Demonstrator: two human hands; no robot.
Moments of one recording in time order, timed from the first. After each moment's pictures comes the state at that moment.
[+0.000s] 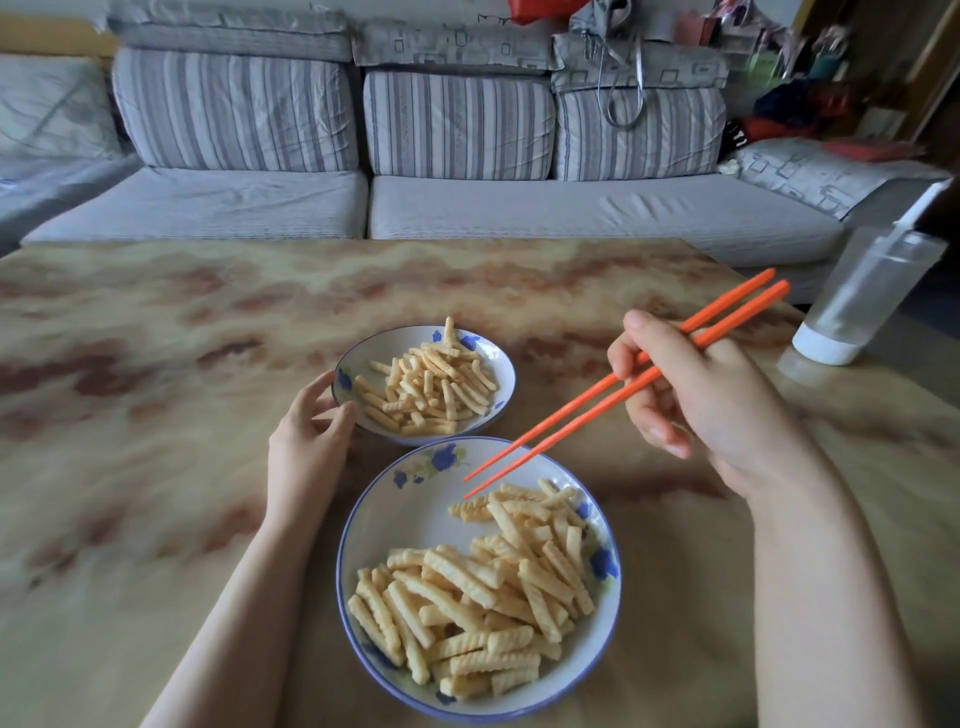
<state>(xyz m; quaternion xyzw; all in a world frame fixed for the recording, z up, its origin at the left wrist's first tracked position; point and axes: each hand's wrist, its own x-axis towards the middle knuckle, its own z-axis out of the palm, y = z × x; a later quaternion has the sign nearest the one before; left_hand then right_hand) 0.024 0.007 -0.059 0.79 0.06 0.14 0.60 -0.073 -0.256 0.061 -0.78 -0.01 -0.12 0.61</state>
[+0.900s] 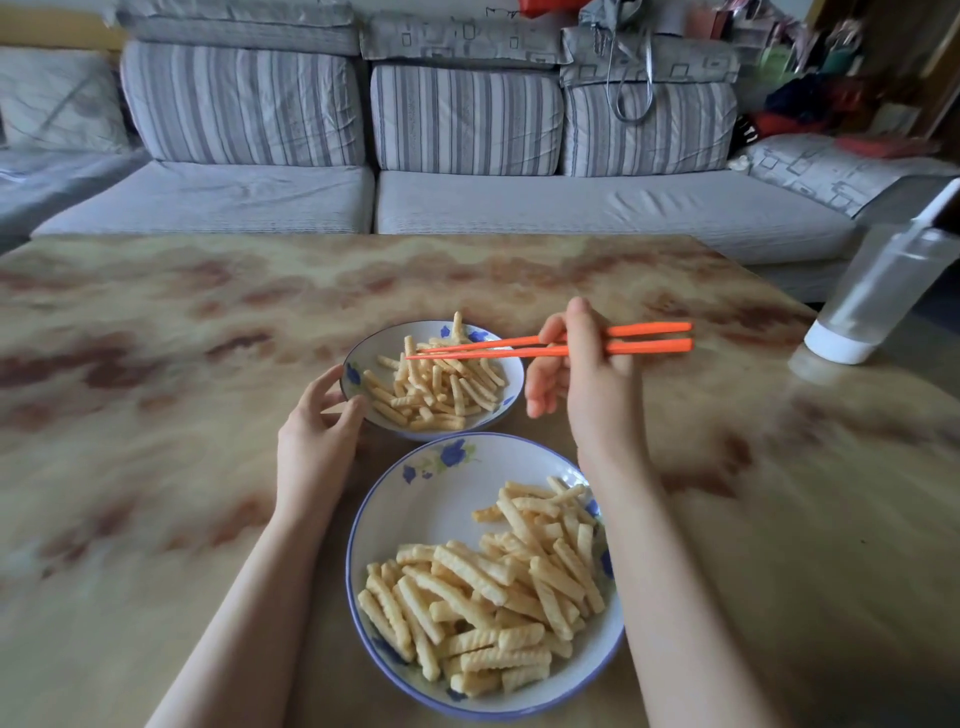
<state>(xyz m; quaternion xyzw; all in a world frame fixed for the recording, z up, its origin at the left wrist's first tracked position) 0.020 0.007 -0.056 0.79 0.06 0.14 0.59 -0.029 -0.190 0.025 -0.64 0.03 -0.23 0.73</state>
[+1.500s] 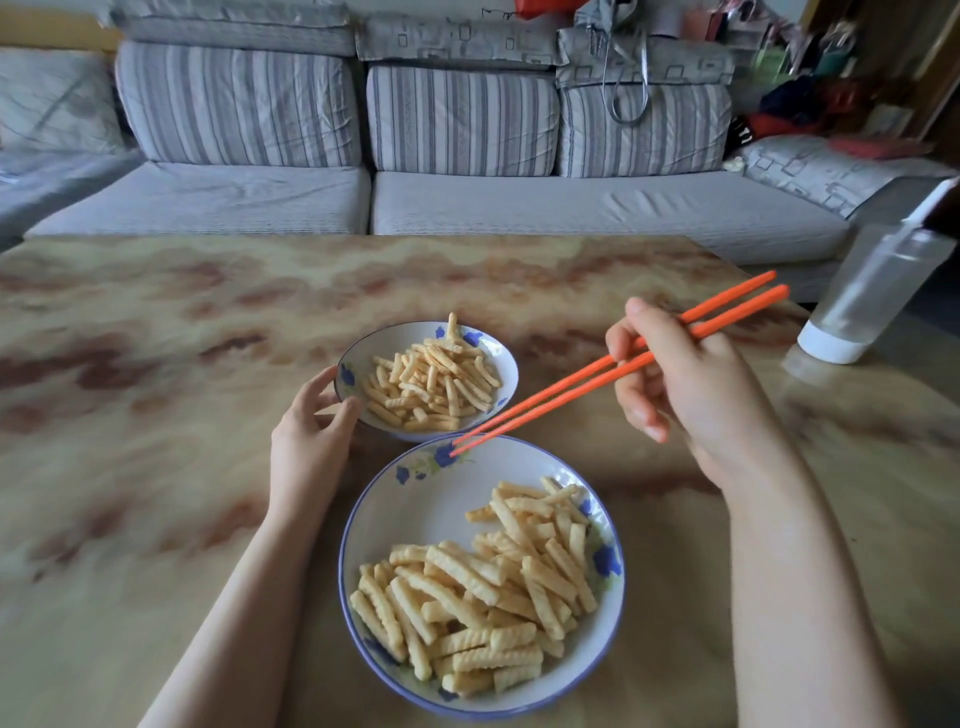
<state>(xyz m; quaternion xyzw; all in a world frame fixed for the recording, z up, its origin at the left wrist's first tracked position) 0.024 0.008 -0.060 0.79 0.06 0.13 0.60 -0.060 -0.250 0.053 -0.74 0.00 -0.15 0.65</state>
